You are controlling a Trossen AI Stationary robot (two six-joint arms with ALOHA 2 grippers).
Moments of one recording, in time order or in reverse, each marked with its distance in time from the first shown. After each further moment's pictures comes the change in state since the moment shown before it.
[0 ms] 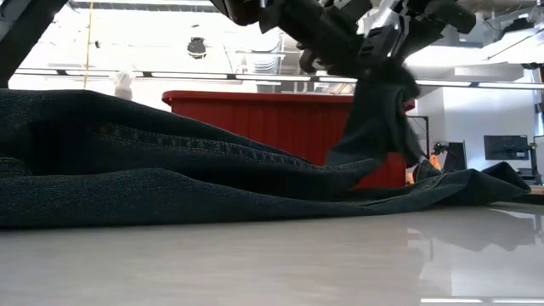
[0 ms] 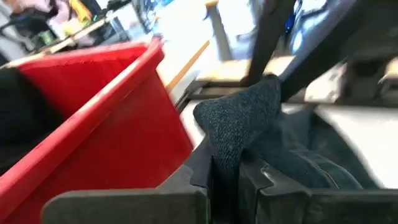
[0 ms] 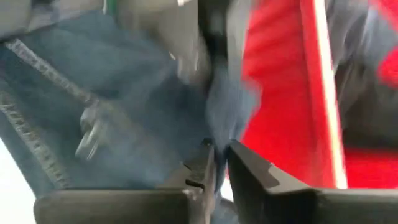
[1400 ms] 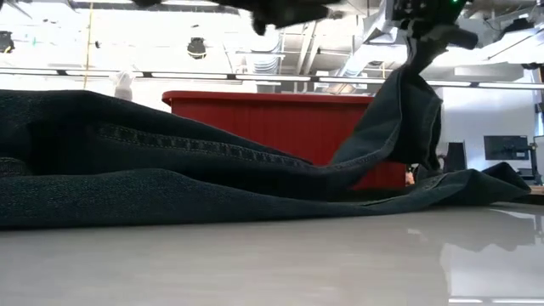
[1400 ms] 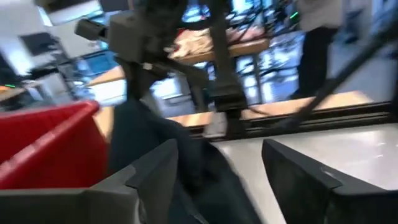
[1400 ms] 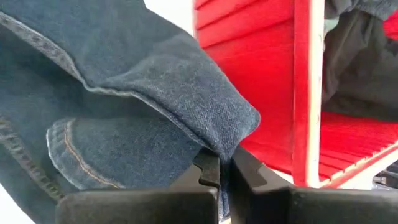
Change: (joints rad) left arm -0.175 -0.379 -0.557 0.432 0.213 0.057; right arm -0.204 -0.042 -0.003 -0.080 -0.063 -0.198
